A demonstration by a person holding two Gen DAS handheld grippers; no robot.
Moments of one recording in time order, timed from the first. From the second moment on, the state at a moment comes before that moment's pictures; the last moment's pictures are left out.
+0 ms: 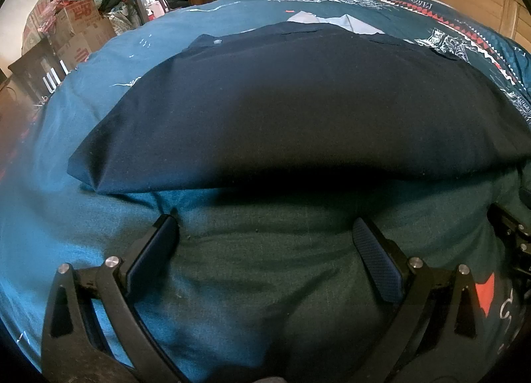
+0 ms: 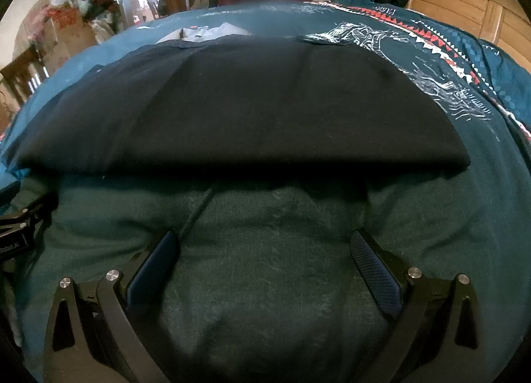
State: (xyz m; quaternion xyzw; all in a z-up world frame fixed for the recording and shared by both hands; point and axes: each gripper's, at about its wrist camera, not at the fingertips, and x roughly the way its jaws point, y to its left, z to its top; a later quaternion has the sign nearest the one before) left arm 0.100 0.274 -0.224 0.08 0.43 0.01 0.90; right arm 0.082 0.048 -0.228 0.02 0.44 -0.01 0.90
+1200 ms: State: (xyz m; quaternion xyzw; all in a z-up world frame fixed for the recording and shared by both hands) left arm 0.107 0.274 -0.224 0.07 0.44 0.02 0.89; right arm 0.099 0.046 -0.225 0.02 0.50 -0.01 0.87
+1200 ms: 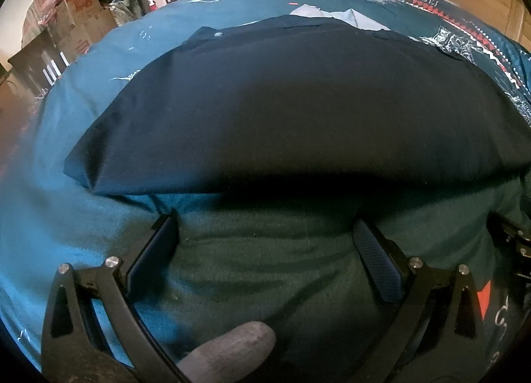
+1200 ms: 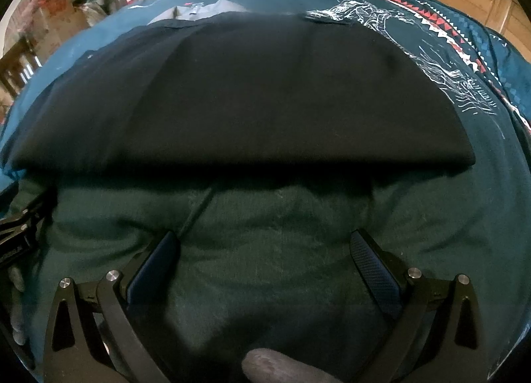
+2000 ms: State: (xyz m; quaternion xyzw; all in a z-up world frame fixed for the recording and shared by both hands) left arm 0.105 0.272 -0.223 0.08 0.44 0.03 0.90; right arm 0.094 0.048 -0.226 0.02 0.48 -0.01 0.87
